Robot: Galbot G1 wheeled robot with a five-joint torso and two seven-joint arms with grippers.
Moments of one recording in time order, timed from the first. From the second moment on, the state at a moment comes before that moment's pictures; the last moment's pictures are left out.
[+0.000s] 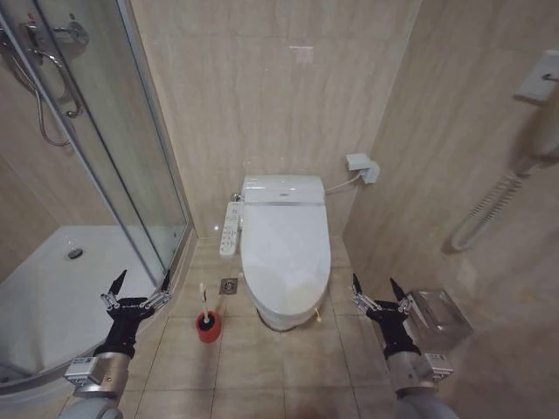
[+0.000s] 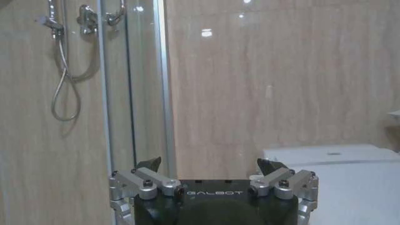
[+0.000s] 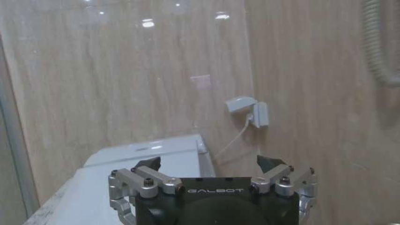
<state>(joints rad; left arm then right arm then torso) 1.57 -1.29 -0.73 -2.14 -0.27 -0.09 -0.01 -1.58 1.53 0.66 2.12 0.24 0.07 -0.02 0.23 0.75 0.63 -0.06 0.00</state>
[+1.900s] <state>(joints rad) 1.57 -1.29 -0.73 -2.14 -0.27 -0.09 -0.01 -1.48 1.40 0.53 1.62 -0.12 0.18 -0.03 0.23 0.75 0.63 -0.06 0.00</state>
